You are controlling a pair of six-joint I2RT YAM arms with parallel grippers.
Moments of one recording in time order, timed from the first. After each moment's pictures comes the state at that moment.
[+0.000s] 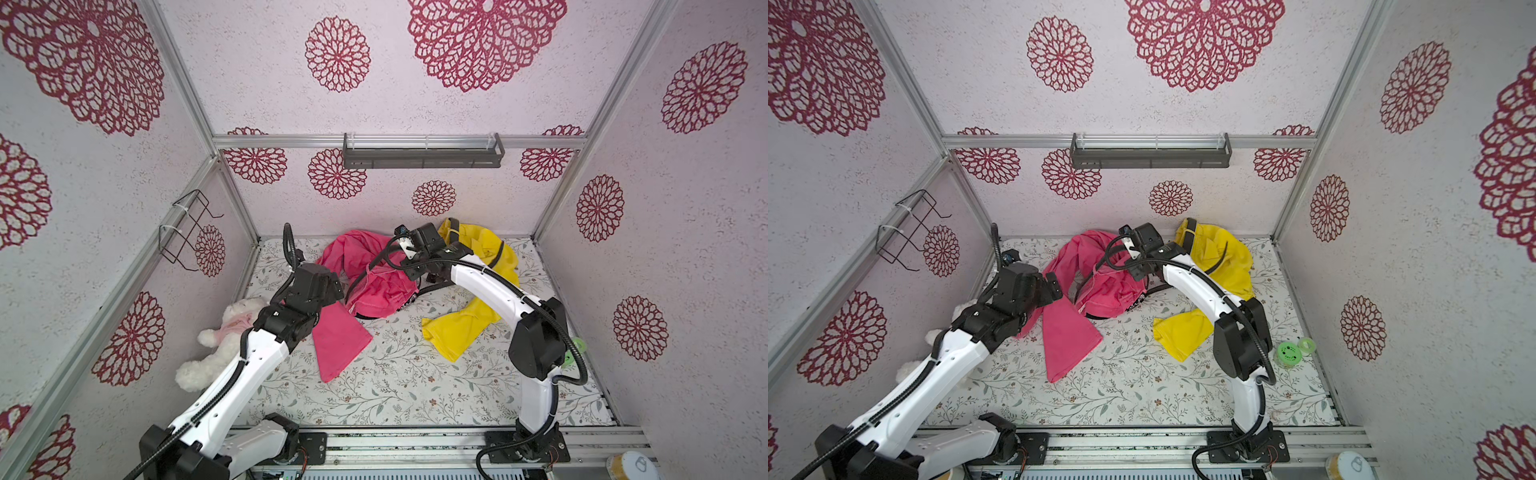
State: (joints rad) left arm -0.46 1.09 1.04 -0.55 -0.44 -0.54; right arm 0.63 1.94 1.86 -0.74 0.10 -0.07
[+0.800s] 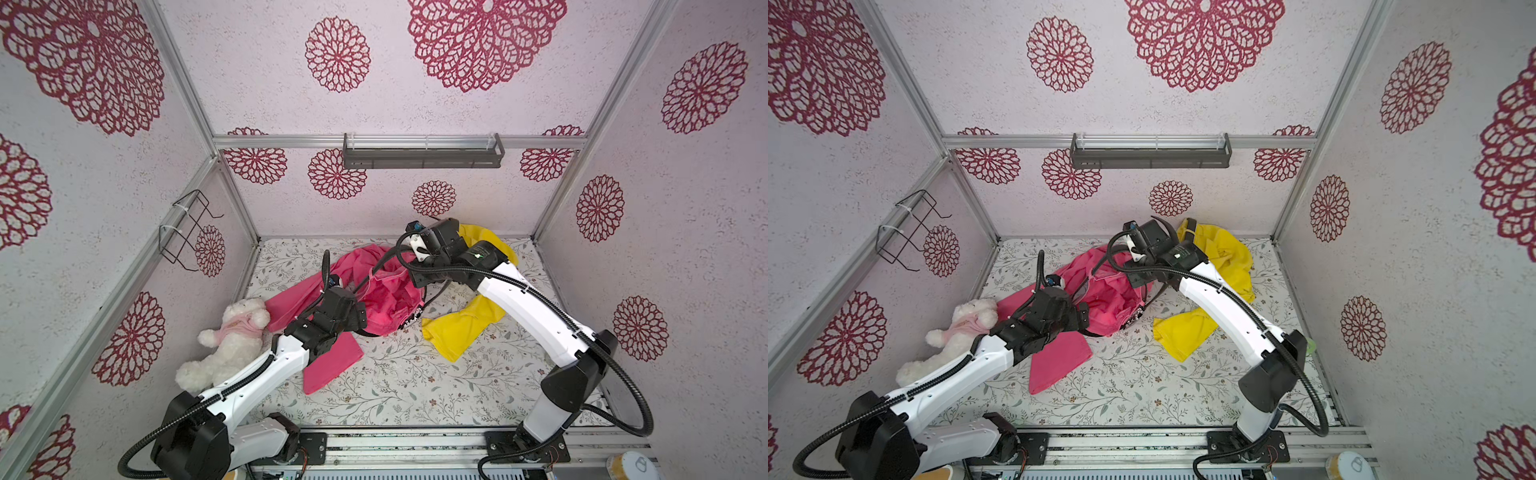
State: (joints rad) left arm -0.57 1.22 0.83 -0.39 -0.33 -0.52; right arm 0.73 1.66 1.84 -0.98 0.05 0.19
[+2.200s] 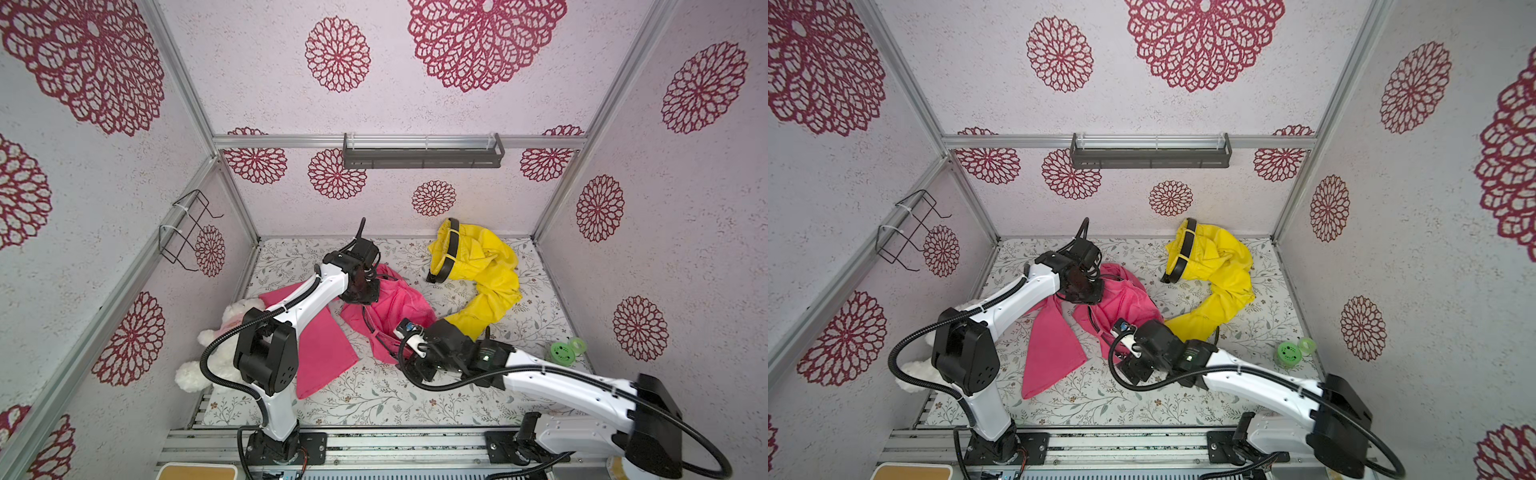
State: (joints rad) left arm -0.48 1.83 1.58 -0.97 0.04 -0.37; right arm 1.05 1.29 0.84 -0.36 0.06 0.03
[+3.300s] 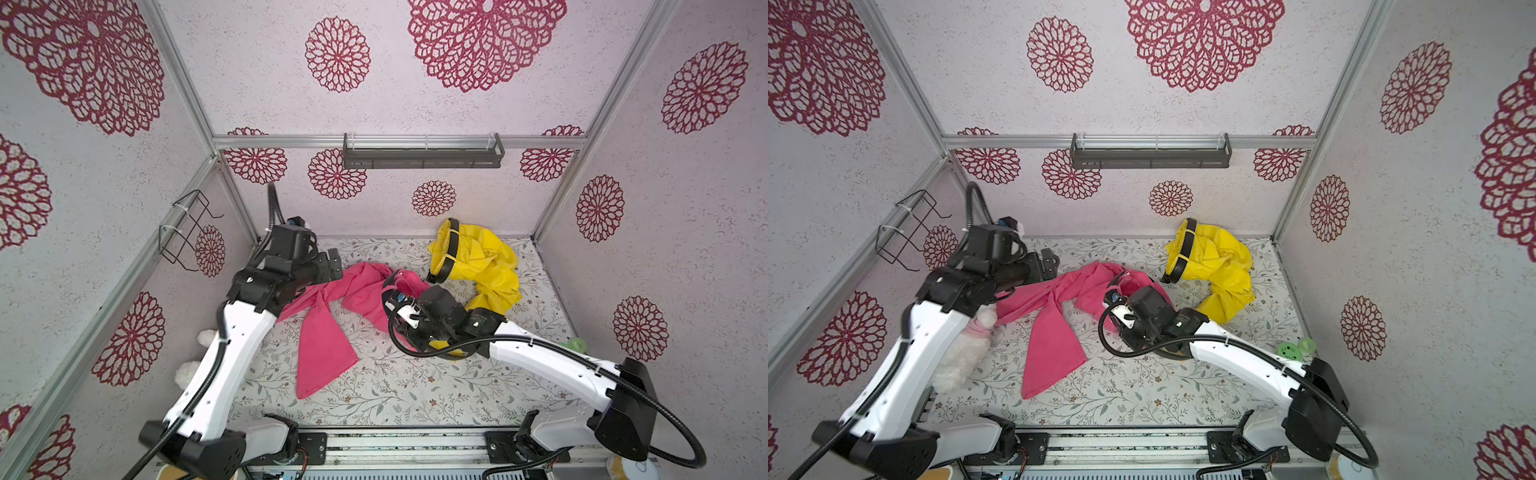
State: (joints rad) left arm -0.33 1.22 1.54 -0.94 -0.10 -0.42; right arm 0.92 1.36 1.21 -0.58 -0.07 -0.08
